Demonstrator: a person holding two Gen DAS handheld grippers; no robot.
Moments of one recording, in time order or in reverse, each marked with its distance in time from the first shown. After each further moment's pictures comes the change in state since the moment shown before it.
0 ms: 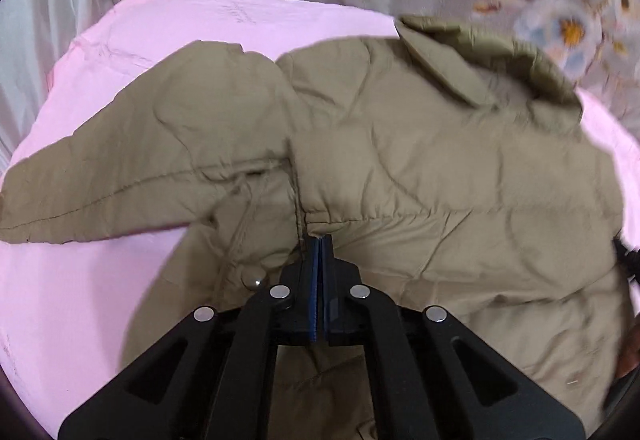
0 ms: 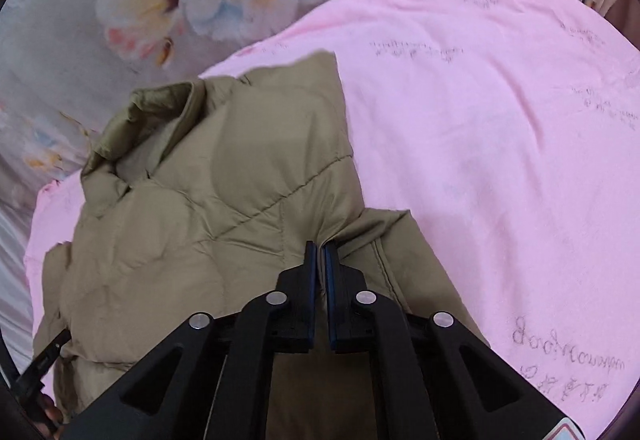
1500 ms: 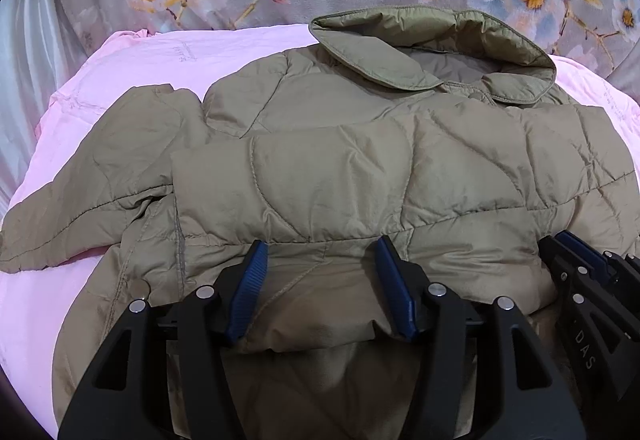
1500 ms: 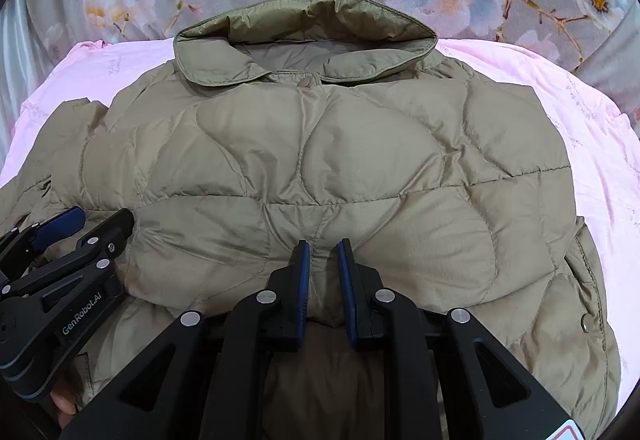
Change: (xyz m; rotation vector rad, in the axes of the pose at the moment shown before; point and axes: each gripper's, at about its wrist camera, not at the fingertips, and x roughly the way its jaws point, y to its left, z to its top) left arm 0.008 -0.074 -0.003 0.120 -0.087 0.033; right arm 0.018 0.154 -0.078 -0.459 -0.016 -0.048
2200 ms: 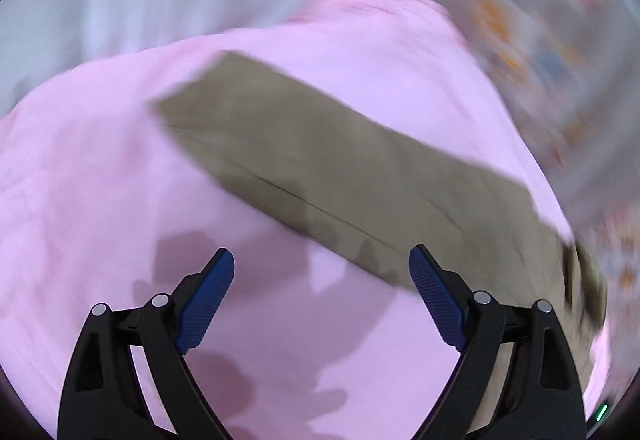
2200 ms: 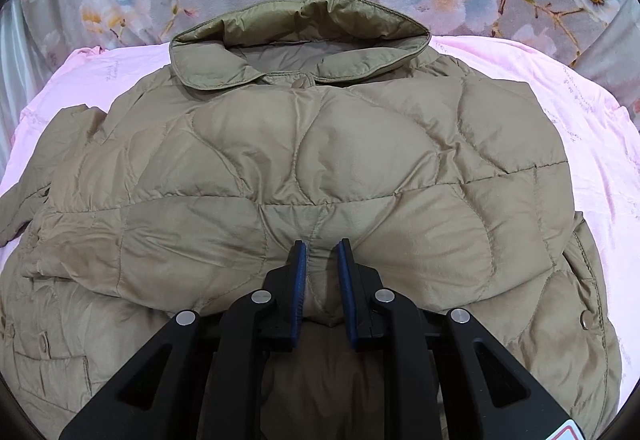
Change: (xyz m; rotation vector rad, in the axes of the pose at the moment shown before) left arm -0.061 0.382 -0.074 -0.877 0.032 0.117; right arm -0.001 -0.003 0.000 0.020 -0.003 0.001
